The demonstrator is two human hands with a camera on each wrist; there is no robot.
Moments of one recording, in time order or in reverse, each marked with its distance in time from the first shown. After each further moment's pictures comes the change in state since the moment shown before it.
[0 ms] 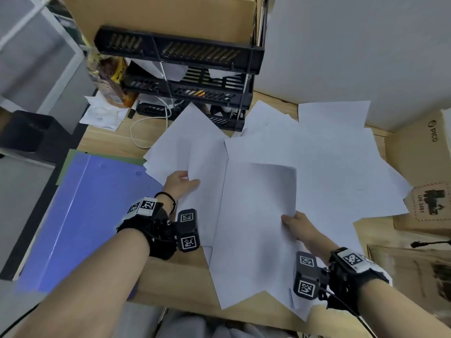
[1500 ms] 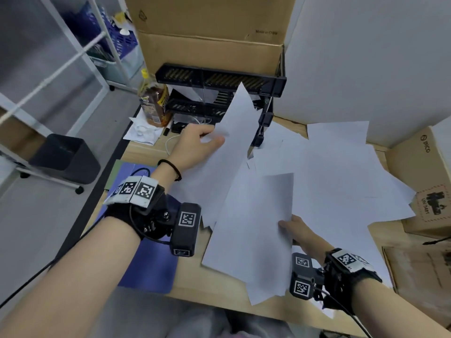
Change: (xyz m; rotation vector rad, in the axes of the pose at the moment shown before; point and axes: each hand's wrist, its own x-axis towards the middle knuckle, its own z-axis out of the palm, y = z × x) left_hand -0.107 0.104 -0.103 0.149 -0.062 0.937; right_hand -0.053 -0.026 0.066 0.003 -0.031 -0.068
